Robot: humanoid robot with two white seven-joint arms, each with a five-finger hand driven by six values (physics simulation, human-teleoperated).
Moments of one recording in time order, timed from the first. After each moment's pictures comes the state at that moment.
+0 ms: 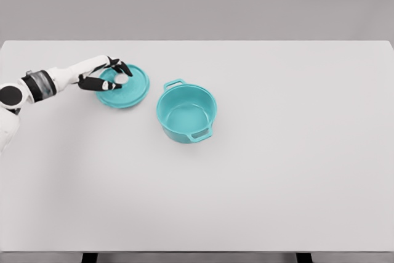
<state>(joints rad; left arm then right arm) -0.83 0.45 -0.60 -0.60 0.02 -0.61 -0.61 0.00 0.00 0.12 0.11 0.07 -0.28 0.38</state>
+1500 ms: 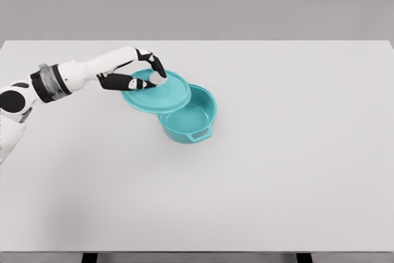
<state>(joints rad) -0.65 0.55 -0.55 -1.25 0.18 -0.61 -0.61 0.00 0.00 0.12 0.11 0.07 -0.28 0.38</state>
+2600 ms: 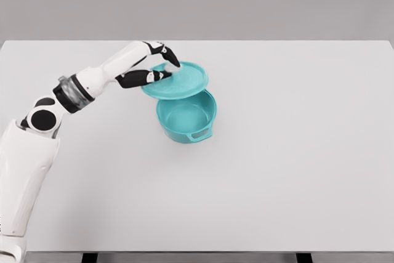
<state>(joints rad) -0.48 0.28 -0.22 -1.32 -0.18 -0.61 -0.54 0.00 0.00 0.12 0.11 0.07 -0.28 0.38</state>
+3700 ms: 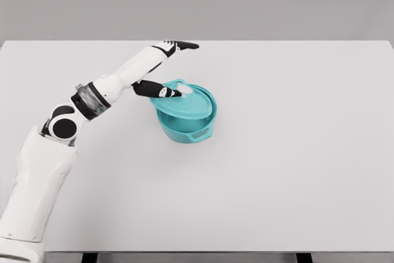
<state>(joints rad) -0.46 0.20 -0.22 -1.32 -0.32 -0.61 -0.45 0.00 0.00 0.12 0.11 0.07 -0.28 0.38</state>
